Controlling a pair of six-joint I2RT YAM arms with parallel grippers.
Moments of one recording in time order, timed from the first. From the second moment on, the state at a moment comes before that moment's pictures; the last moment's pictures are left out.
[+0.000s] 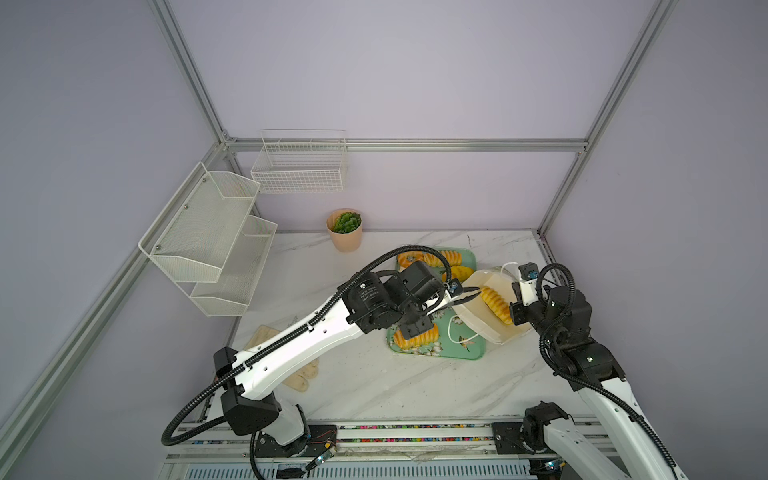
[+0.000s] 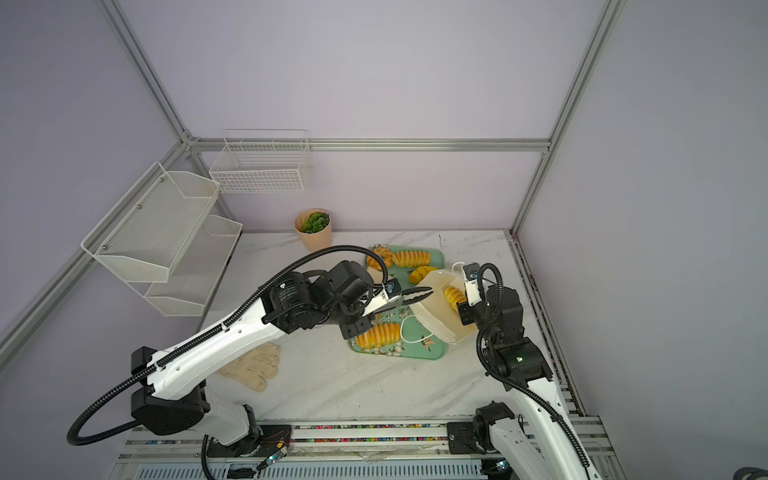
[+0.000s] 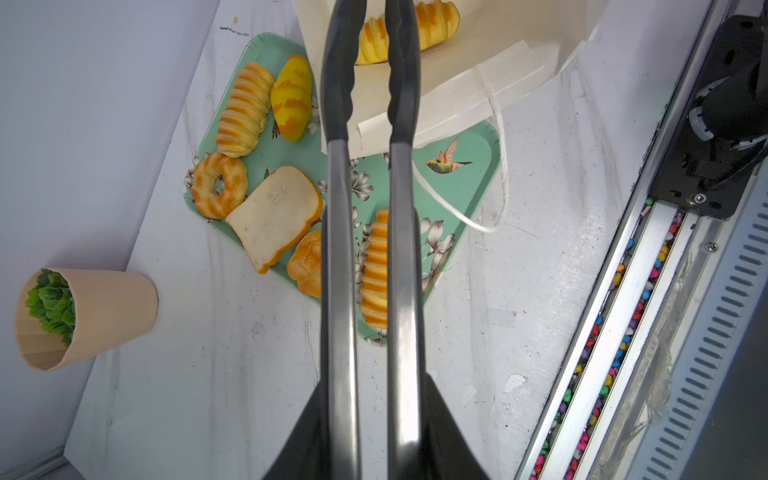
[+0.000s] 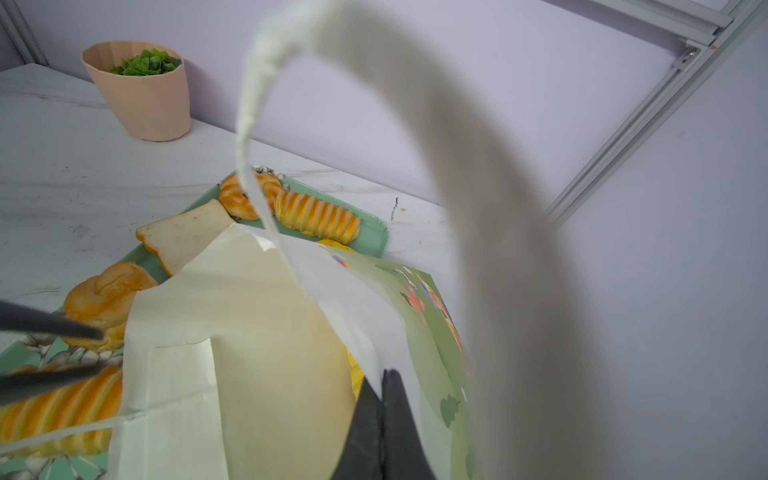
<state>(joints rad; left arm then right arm) -1.07 1.57 1.83 -1.24 -0.22 0.23 0.24 0.71 0.79 -0.41 0.08 -0.20</state>
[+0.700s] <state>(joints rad) -1.11 2.02 2.29 -1.40 -0.18 0.09 0.24 0.70 0.78 -0.42 0.02 -0.19</state>
